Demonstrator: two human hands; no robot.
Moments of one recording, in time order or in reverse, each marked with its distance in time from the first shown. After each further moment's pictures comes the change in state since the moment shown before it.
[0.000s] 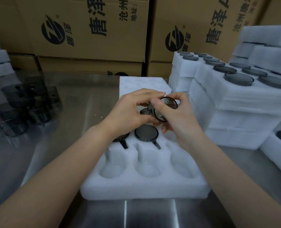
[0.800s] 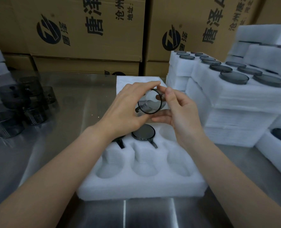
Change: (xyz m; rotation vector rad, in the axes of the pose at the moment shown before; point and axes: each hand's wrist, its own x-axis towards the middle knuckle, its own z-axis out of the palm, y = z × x) left_hand 0.001 -0.004 0.000 0.295 0.046 0.132; right_hand -0.004 -0.005 -0.005 0.133 0.001 -0.131
